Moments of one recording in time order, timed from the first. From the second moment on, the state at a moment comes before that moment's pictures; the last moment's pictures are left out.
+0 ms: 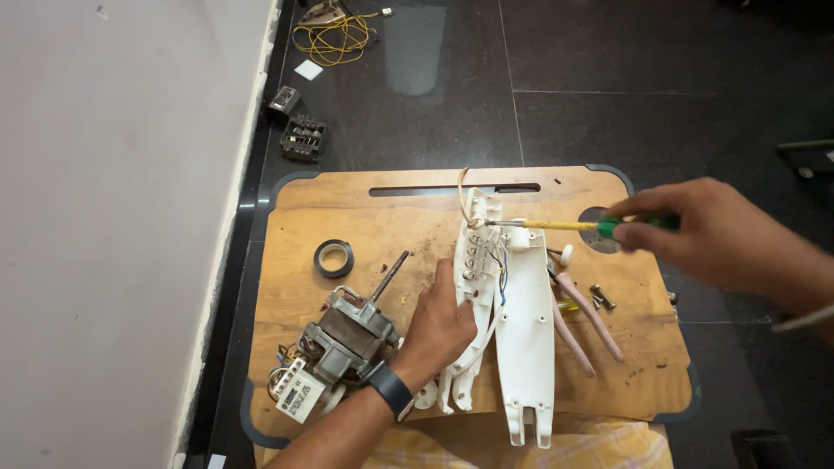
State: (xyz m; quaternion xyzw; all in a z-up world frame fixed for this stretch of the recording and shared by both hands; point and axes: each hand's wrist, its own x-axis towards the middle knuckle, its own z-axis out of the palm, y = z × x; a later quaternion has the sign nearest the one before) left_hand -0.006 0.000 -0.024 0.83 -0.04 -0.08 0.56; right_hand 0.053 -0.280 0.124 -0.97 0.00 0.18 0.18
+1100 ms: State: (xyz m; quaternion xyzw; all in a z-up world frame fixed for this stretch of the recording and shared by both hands) left_hand -0.006 -0.002 -0.027 0.82 -0.02 -0.05 0.57; right_hand 0.055 -0.280 0.128 -0.89 -0.42 -0.18 0.00
